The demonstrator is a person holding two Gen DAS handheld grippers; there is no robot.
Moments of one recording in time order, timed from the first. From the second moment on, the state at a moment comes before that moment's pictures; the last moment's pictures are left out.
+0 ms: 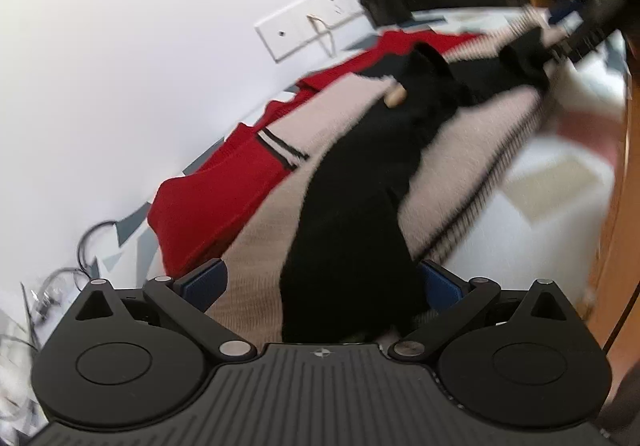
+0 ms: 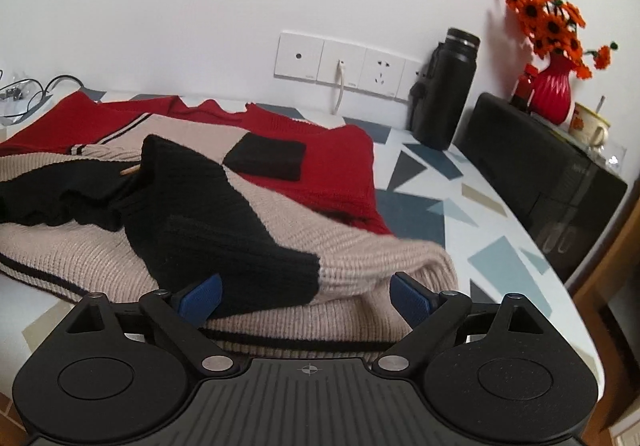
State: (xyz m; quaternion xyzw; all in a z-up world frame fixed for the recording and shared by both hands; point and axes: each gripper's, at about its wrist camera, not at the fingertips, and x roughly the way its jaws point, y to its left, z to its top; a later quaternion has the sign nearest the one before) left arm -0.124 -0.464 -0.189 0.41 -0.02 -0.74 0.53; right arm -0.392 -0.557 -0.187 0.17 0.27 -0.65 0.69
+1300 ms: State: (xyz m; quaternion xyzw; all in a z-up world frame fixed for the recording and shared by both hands) left arm -0.108 -0.535 -0.197 0.41 -0.08 -0.73 0.55; right arm -0.371 -0.592 -0.185 0.32 0.17 -0.67 0.65
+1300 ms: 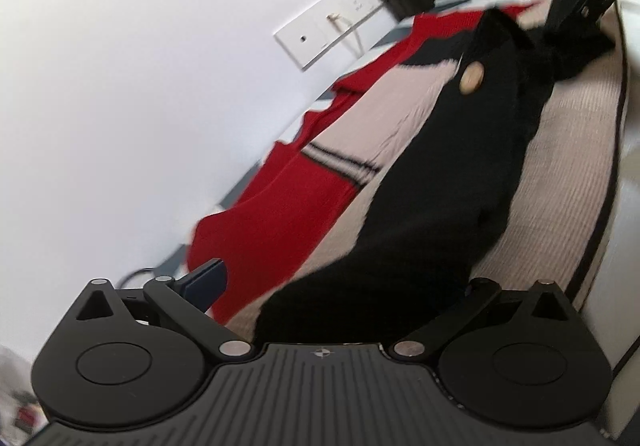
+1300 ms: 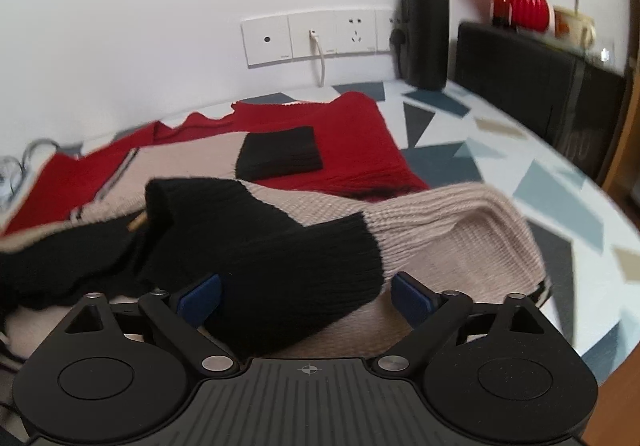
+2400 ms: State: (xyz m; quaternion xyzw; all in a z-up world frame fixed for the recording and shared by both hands) left arm -0.041 -0.605 -0.084 0.19 0.09 -0.78 0.59; right arm -0.455 -0.647 -0.109 0.43 -0.17 -0.66 0.60
